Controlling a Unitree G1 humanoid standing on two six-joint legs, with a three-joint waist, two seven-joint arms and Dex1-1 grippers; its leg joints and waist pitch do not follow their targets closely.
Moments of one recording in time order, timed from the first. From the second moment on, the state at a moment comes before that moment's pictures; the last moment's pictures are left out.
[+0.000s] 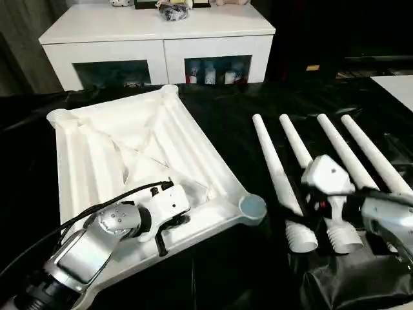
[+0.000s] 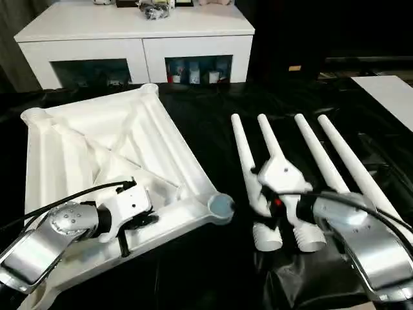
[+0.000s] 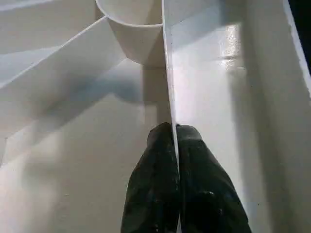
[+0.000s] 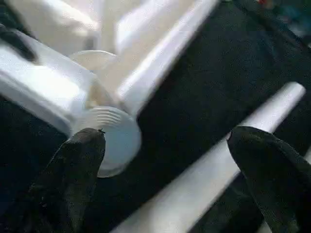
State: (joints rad) left arm -0.25 0.59 -0.44 -0.14 0.02 0.56 -0.75; right arm -0.15 -0.71 0.11 -0.32 0.18 0.56 0.69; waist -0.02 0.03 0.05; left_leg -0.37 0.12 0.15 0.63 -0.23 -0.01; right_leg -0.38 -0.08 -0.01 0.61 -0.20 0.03
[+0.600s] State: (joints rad) left arm -0.22 0.67 -0.38 -0.12 0.02 0.54 -0.75; right arm -0.27 -0.60 0.14 -0.25 0.13 0.80 0.54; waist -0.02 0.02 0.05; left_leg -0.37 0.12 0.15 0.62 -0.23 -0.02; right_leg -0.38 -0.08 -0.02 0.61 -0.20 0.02
